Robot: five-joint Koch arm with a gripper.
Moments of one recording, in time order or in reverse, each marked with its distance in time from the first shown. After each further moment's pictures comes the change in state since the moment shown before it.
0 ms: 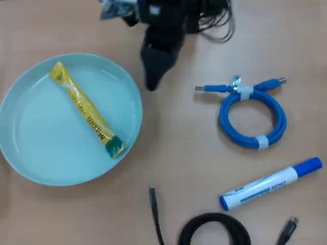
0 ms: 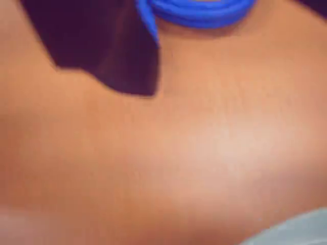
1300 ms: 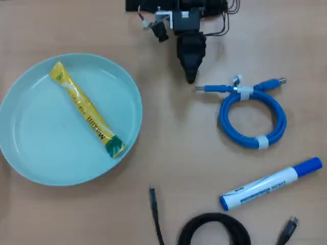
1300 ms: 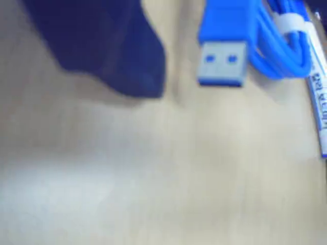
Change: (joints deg) arm -15.3 29.9 90.4 -97.4 -1.8
